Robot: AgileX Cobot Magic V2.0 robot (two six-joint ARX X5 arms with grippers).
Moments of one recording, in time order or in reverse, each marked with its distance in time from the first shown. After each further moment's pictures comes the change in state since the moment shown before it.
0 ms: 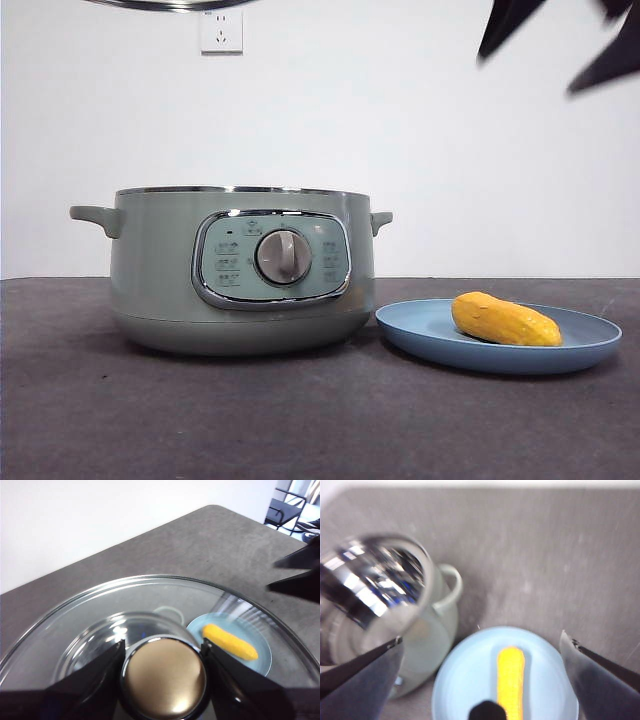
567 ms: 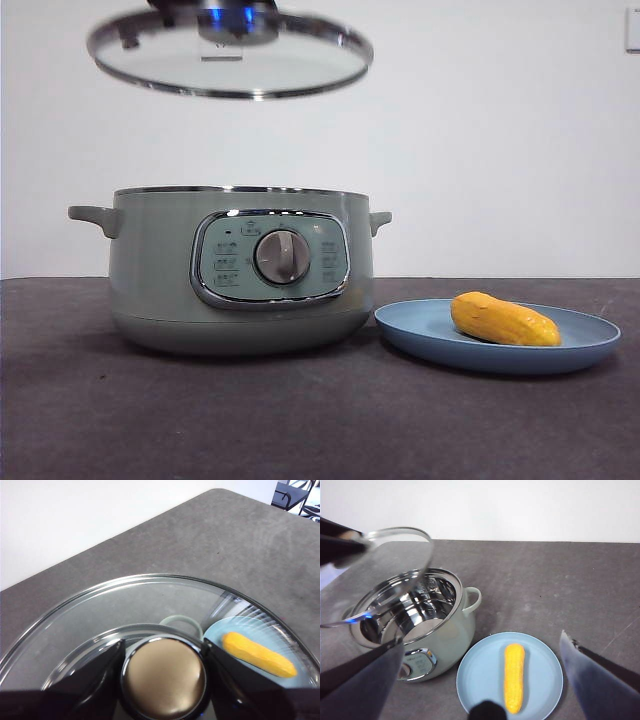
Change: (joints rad) left arm -0.033 0.265 -0.070 0.308 -0.032 0.034; right arm 0.000 -0.467 0.000 -0.298 0.000 0.004
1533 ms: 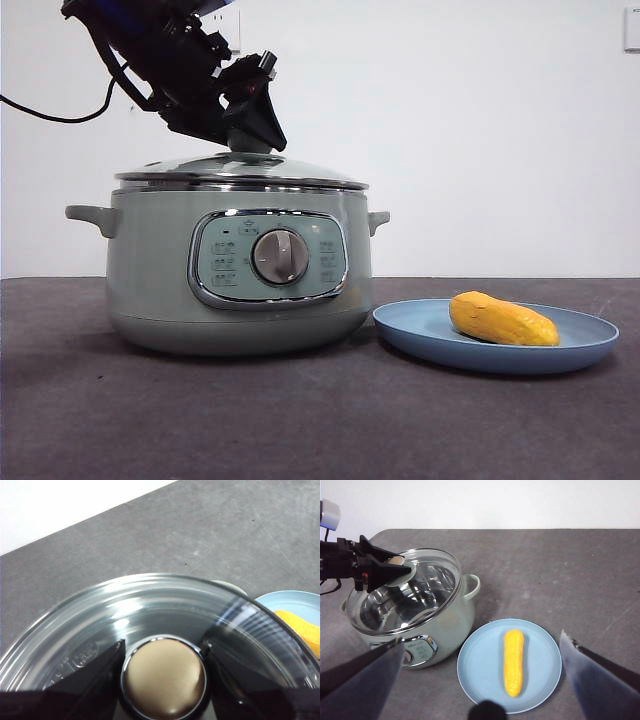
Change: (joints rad) left arm 0.029 0.165 -0.174 0.304 -0.045 0.006; right arm 0.000 -0.024 0.000 -0.063 -0.001 0.009
